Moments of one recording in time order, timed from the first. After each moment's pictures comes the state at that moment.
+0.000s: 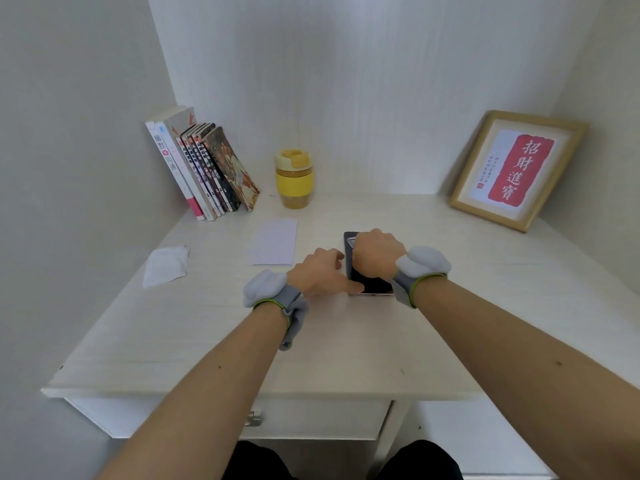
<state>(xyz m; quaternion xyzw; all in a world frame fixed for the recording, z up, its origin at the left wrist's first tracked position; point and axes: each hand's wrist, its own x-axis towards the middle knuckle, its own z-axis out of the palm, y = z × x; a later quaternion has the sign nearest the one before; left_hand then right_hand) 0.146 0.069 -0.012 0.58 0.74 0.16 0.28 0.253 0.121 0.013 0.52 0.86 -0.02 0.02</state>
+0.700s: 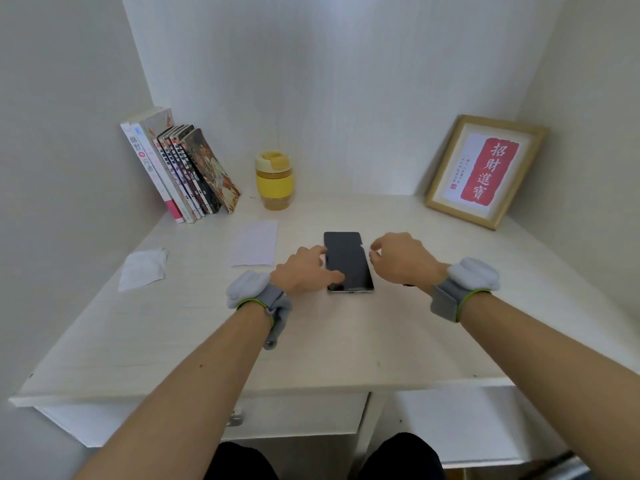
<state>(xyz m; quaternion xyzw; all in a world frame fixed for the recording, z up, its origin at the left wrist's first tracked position) 0.152 0.067 -0.014 0.57 0.75 0.18 0.28 0.320 0.126 0.011 0.56 0.82 -0.10 -0.08</state>
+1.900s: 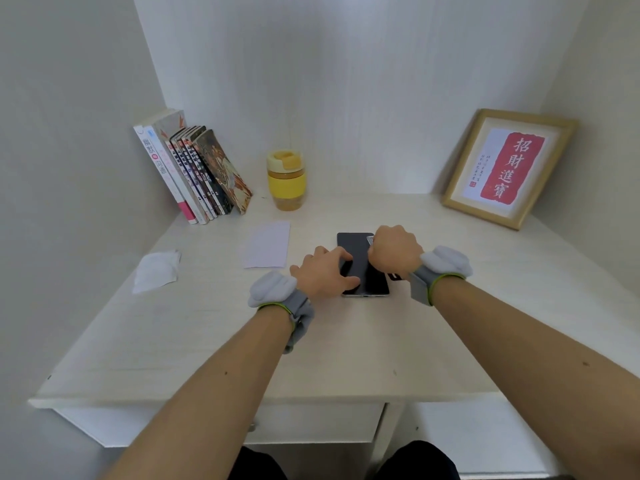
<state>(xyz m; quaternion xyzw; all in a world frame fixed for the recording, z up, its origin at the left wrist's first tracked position) 0.159 0.073 -0.019 0.60 0.77 0.12 0.19 0.281 0.135 0.015 0.60 0.79 -0.09 -0.06</state>
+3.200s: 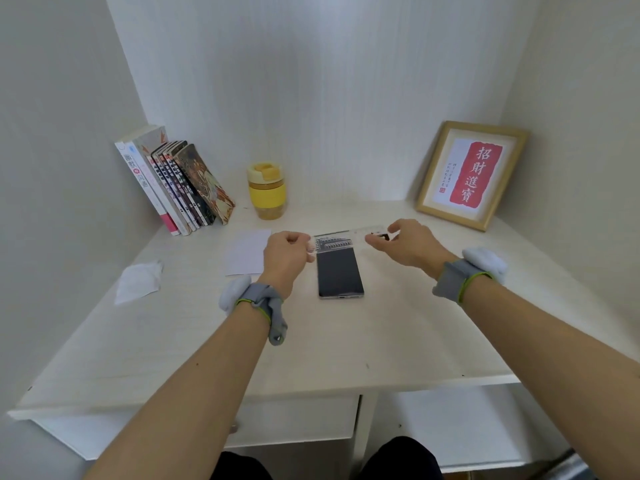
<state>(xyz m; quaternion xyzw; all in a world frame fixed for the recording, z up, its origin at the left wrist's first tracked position) 0.156 0.075 -0.002 0.36 0.67 0.57 0.30 0.351 0.146 0.029 0.59 0.74 -0.26 -0.20</state>
